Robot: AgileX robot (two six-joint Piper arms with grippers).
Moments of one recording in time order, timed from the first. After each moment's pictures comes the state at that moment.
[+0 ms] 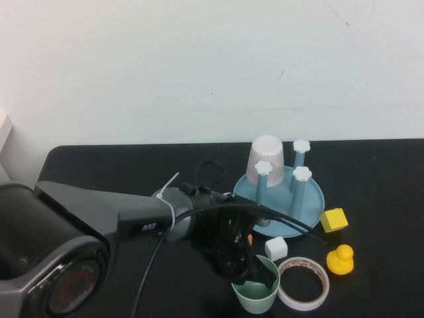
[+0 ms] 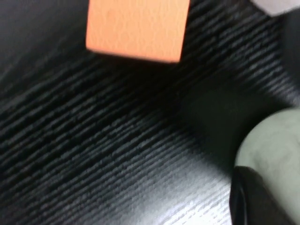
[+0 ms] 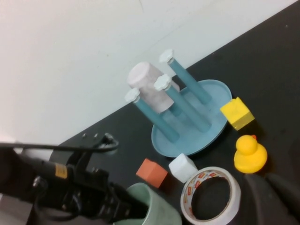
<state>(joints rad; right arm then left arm) 0.01 -0.01 0.03 0.61 0.43 0.08 -0.69 2.20 -1.37 -0.20 0.53 -0.01</state>
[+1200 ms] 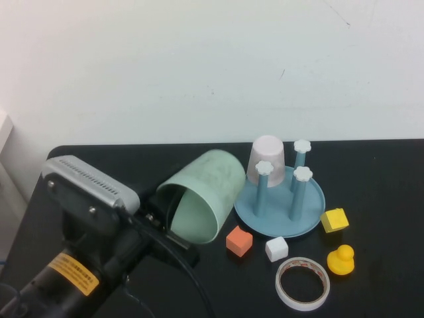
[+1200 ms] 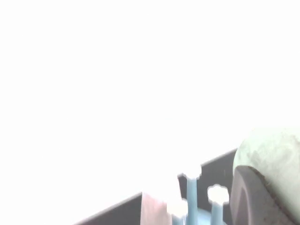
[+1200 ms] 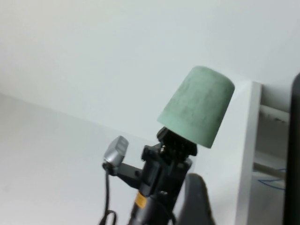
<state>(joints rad) 0.02 0.05 0.01 1.70 0.74 -0.36 -0.71 1.24 -0.42 -0.14 -0.79 0.05</state>
